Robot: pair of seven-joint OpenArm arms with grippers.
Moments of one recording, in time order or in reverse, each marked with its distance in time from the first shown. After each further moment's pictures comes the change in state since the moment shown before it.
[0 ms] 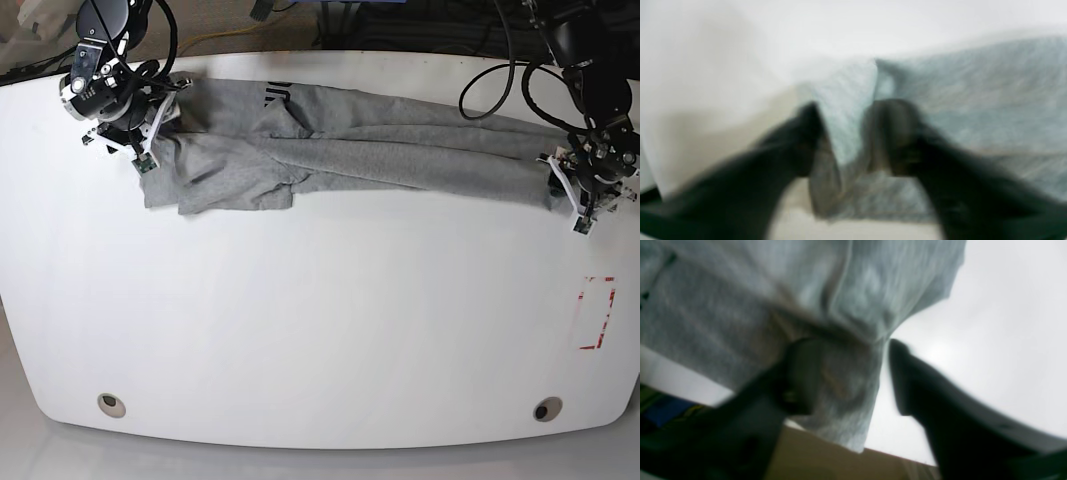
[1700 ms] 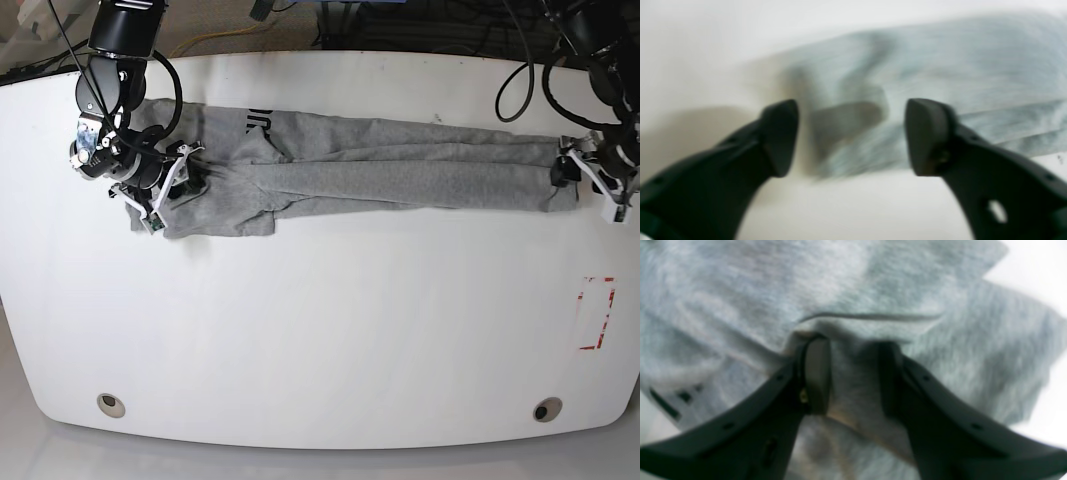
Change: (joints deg) left arm 1.9 -2.8 -11.3 3.3 -32.1 0.4 17.6; right arm 17.5 4.2 -7.1 -25.0 4.5 0.1 12.0
